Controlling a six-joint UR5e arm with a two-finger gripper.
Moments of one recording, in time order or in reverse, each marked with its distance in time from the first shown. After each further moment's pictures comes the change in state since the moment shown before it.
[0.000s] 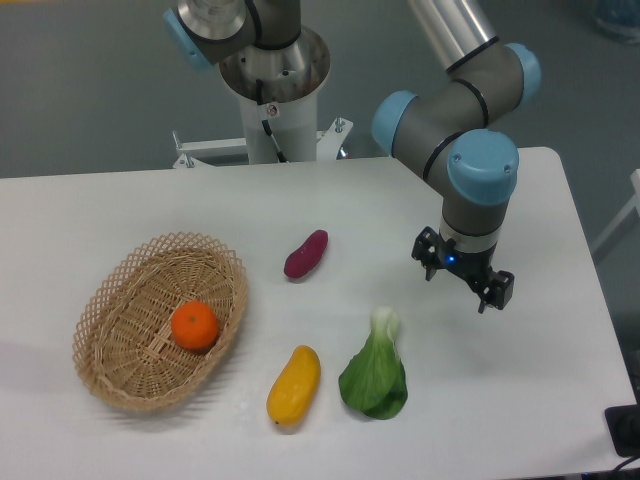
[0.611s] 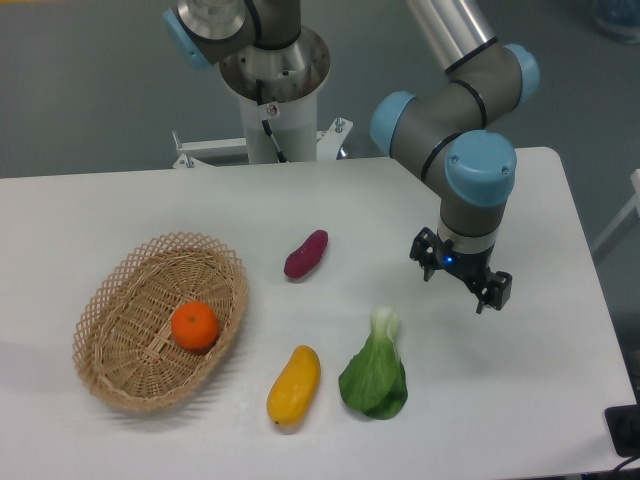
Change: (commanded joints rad) arm -0.008 0.002 -0.006 -0.006 0.002 -0.023
